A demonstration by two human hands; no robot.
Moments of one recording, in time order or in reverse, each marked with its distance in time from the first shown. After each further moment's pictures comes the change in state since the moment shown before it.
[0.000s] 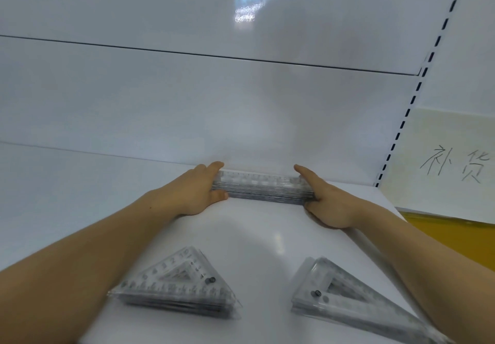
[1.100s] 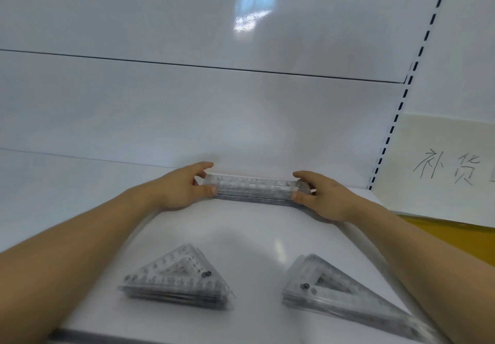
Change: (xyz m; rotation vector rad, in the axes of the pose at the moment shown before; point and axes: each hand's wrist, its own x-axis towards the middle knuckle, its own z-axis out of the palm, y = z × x) left_hand -0.008 -0.017 -0.021 -0.208 -0.035 -0.046; right_hand -0.001 0.000 -0.010 -0.005 0.131 -0.005
